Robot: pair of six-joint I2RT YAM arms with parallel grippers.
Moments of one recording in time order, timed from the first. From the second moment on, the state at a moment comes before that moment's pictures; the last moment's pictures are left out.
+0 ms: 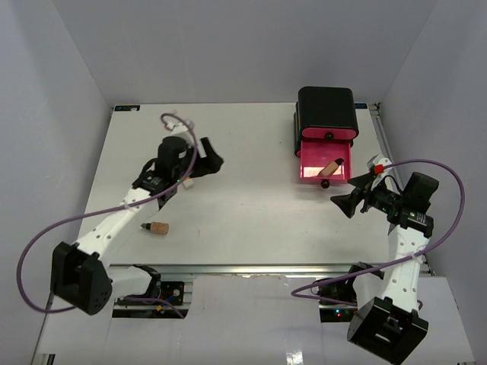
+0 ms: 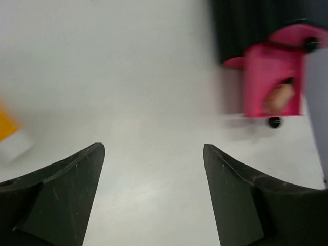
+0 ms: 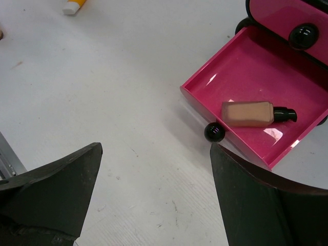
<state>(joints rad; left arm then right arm) -0.50 1.27 1.00 -0.13 0.02 -0.49 -0.43 0.81 0.70 -0.55 -1.19 -0.60</state>
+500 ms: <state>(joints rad) -0.01 1.05 0.73 -0.78 -0.09 -0.94 -0.43 0.82 0.69 -0.55 -1.16 -0.58</state>
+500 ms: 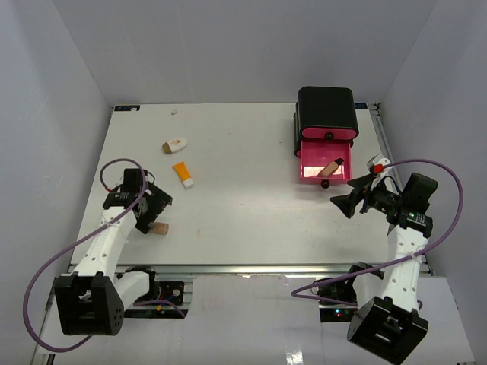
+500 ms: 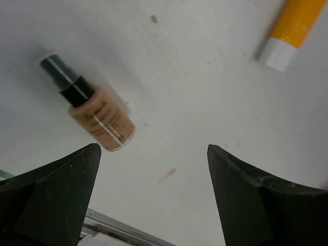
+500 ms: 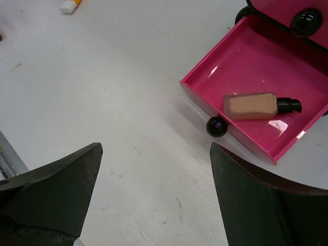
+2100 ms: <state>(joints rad) -0.44 1.40 0.92 -0.16 0.50 -0.74 -0.44 0.80 0.69 -0.55 -1.16 -0.56</state>
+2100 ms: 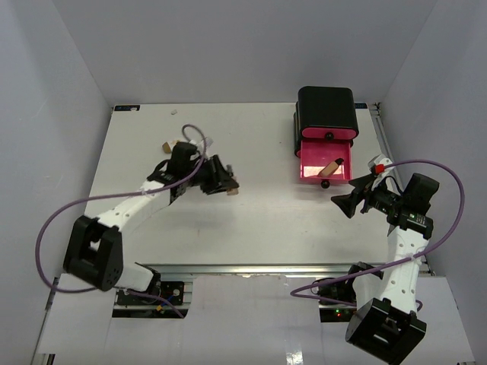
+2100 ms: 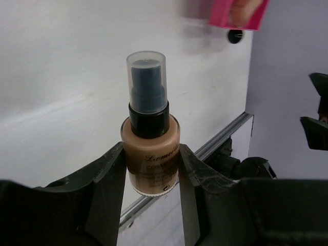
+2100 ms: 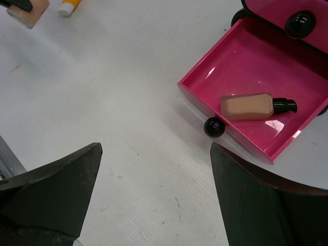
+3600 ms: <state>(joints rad) -0.94 2.40 2.15 -0.21 -0.06 -0.02 -0.52 0.78 0.69 -0.53 -1.20 -0.56</state>
